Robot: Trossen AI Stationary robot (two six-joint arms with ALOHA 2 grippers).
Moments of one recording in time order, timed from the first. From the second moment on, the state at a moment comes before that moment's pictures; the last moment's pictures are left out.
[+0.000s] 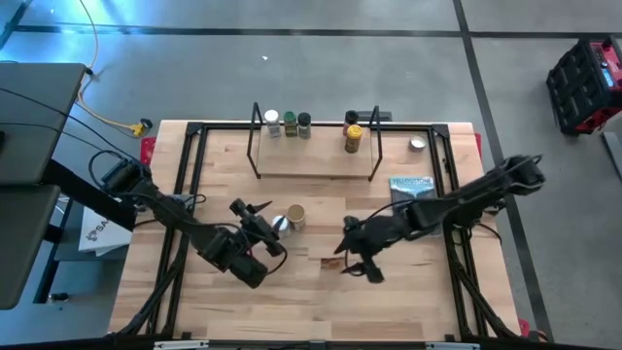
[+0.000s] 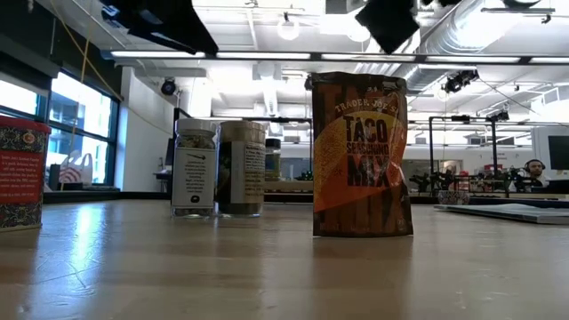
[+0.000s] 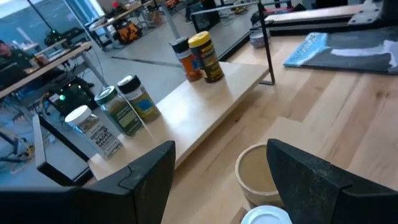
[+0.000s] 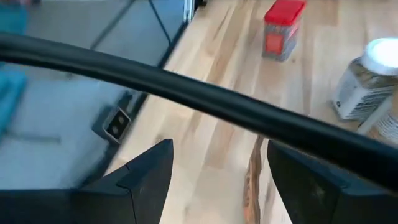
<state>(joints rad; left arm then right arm) -0.58 1.57 1.08 -0.74 -1.28 -0.87 0.36 1.45 0.96 -0.11 -0.09 0.15</state>
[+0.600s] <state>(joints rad) -0.57 1.57 1.08 -0.71 -1.26 -0.83 0.30 1.68 1.10 -0.32 -0.06 0.12</state>
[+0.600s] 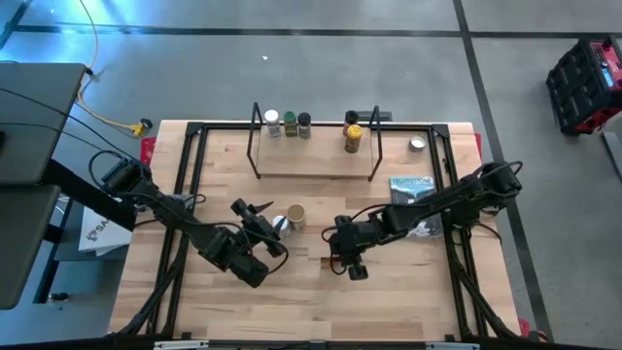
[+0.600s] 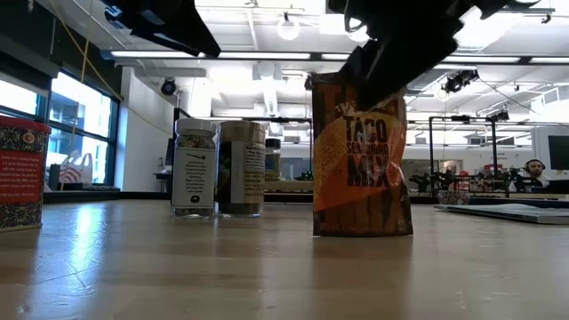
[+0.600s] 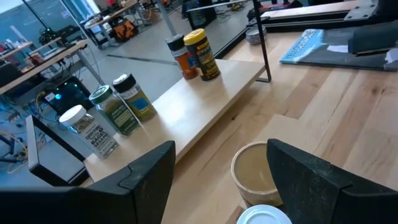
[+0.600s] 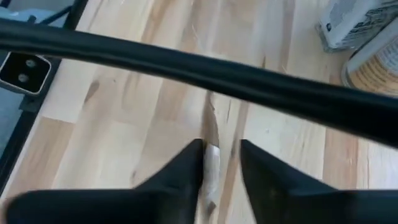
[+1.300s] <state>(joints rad) -0.57 1.57 1.08 -0.71 -1.26 -0.83 -0.02 1.32 1.10 -0.37 -0.17 0.00</state>
